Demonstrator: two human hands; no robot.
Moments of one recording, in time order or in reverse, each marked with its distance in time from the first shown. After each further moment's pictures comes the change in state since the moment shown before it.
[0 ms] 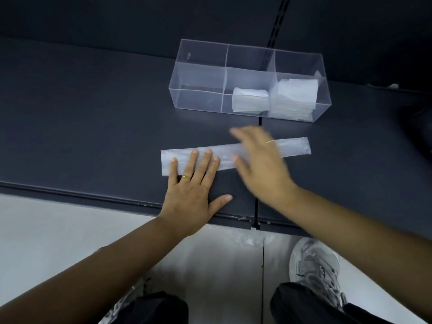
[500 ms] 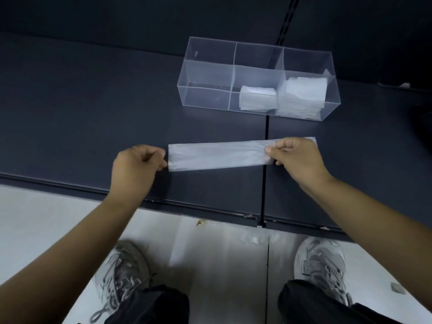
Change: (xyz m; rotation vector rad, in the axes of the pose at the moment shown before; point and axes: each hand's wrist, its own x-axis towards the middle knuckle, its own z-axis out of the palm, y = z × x) left_hand -0.007 -0.079 -0.042 -0.965 0.352 -0.618; right_hand 0.001 0.046 -0.016 0.576 0.015 0.621
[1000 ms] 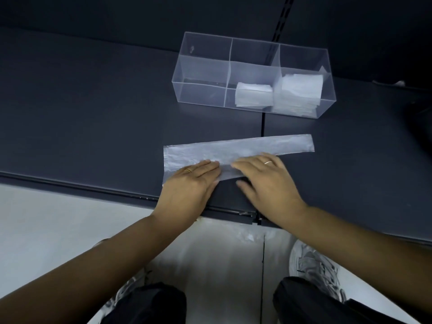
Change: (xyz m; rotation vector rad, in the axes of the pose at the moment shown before) left_hand -0.051 0.015 0.057 0.492 -0.185 0.874; right_hand -0.057 -0.009 0.028 -0.836 -0.152 -0.687
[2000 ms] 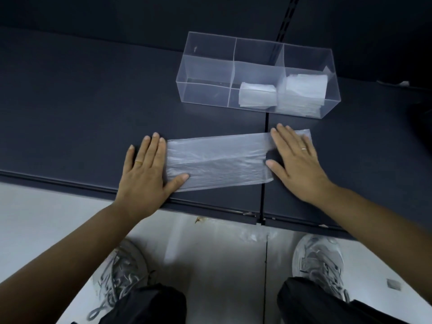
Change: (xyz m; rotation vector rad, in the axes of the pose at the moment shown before) left_hand -0.022 -0.076 -0.012 0.263 -0.236 -0.366; right_hand 0.003 0.077 0.009 -0.036 -0.109 0.194
